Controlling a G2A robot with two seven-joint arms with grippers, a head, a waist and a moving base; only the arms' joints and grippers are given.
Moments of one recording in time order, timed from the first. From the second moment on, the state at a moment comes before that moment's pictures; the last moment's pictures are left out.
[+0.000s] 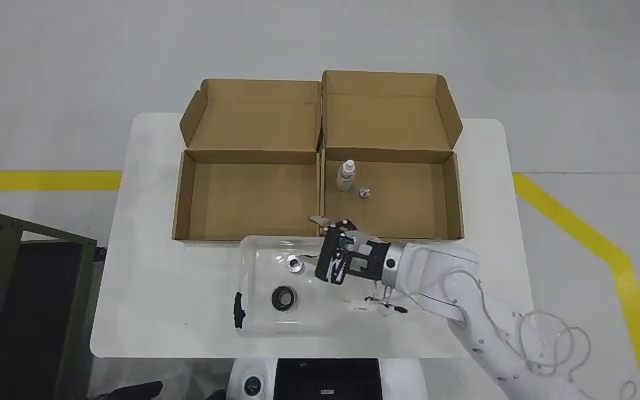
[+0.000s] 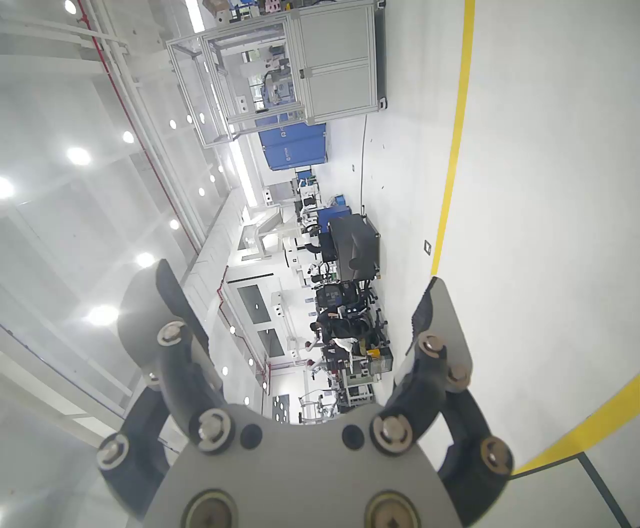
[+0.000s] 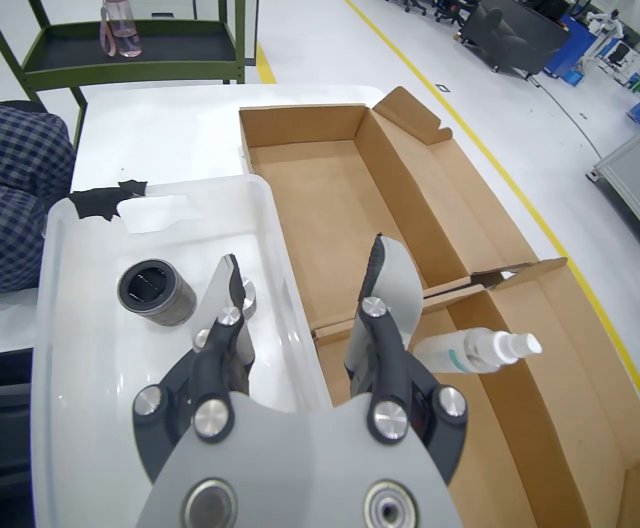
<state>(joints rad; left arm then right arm) -0.01 -0.37 -0.75 -1.25 2.03 -0.40 0.22 -1.17 -1.13 0.95 -1.96 -1.35 -0.62 0.35</state>
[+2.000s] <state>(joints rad) -0.01 -0.37 -0.75 -1.25 2.03 -0.40 0.22 -1.04 -1.20 0.74 -1.65 -1.44 -0.64 0.35</state>
